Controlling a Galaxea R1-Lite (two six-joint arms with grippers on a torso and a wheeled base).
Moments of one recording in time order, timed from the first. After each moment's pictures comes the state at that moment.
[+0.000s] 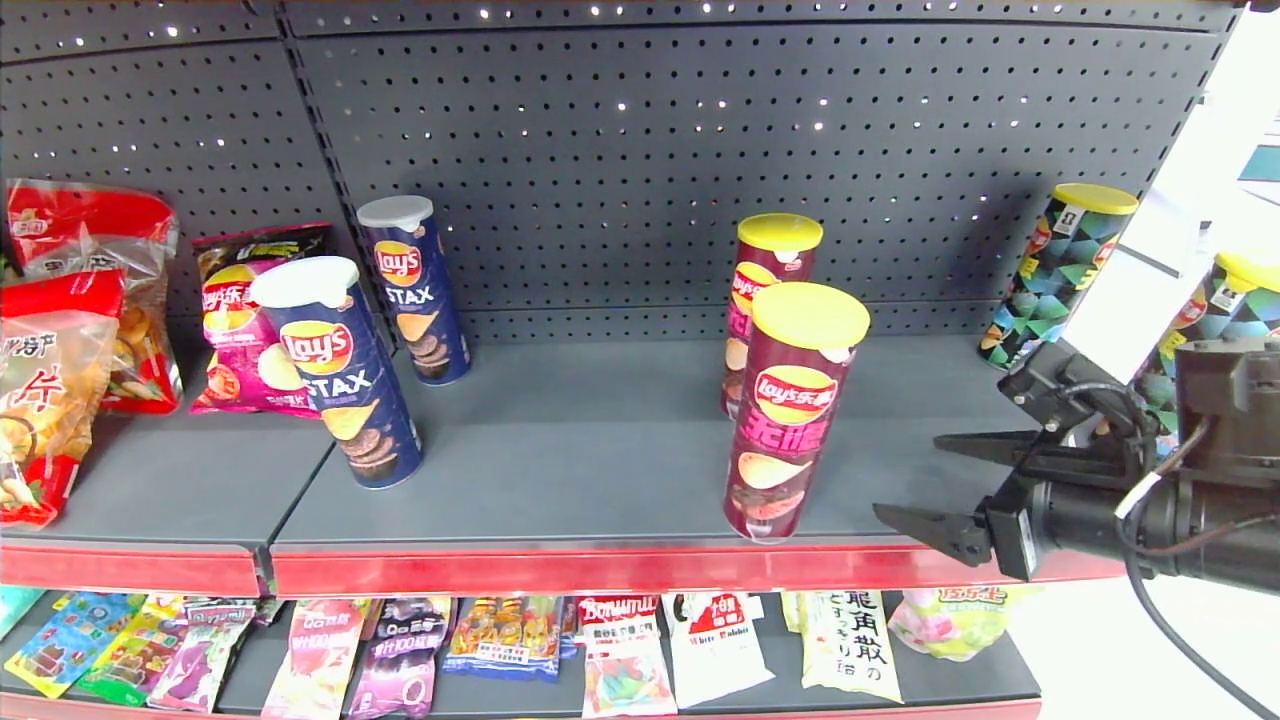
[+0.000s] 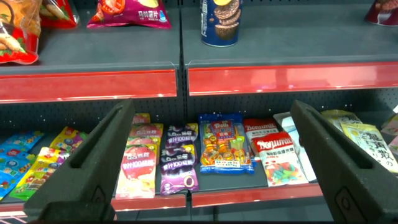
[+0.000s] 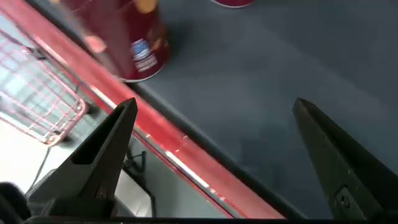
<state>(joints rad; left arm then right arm) 0.00 0.00 0.00 0.00 -0.07 -0.01 0.28 1.47 -0.56 -0.40 0.30 -0.28</state>
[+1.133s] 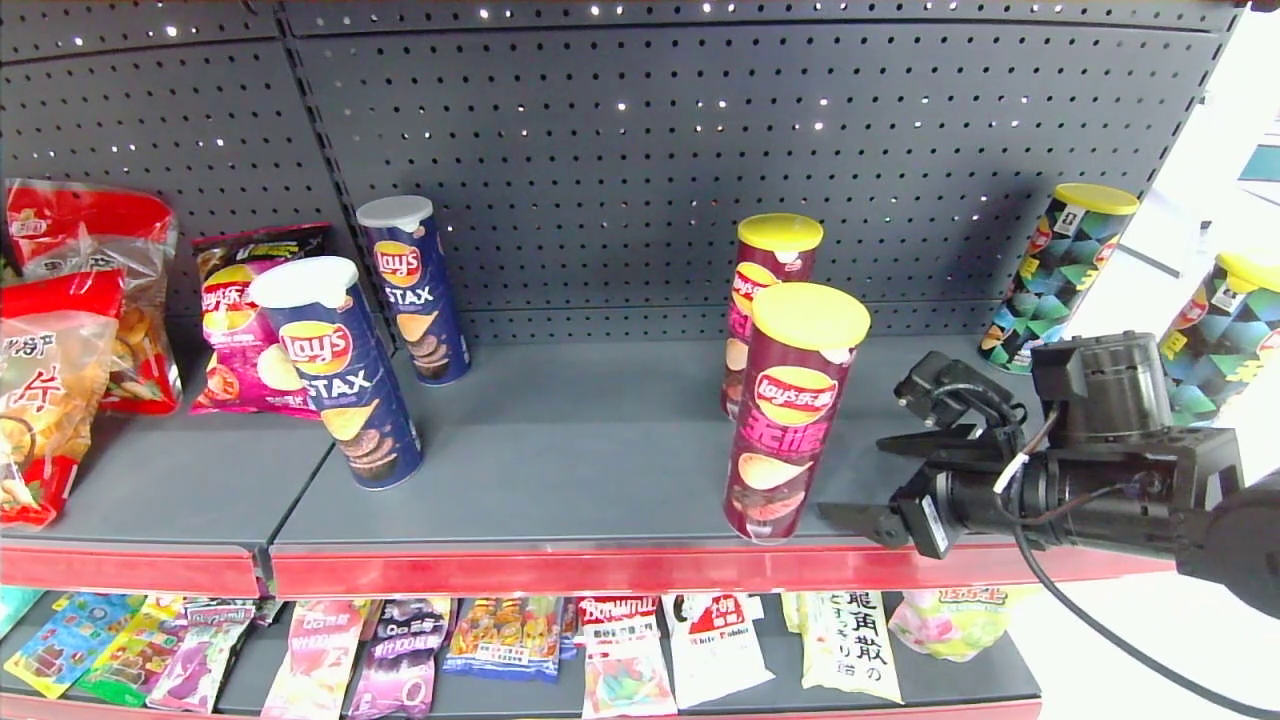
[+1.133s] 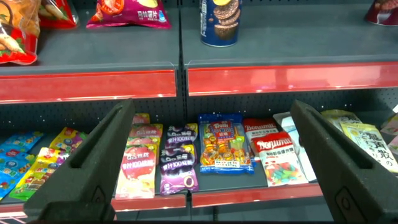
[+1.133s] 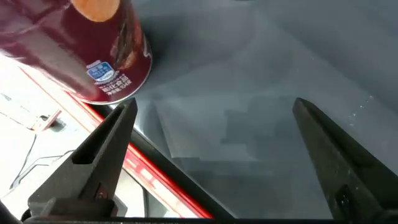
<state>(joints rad) 0.00 0.00 0.00 0.00 -0.07 -0.01 0.34 1.67 -0.67 -0.40 0.23 -0.31</state>
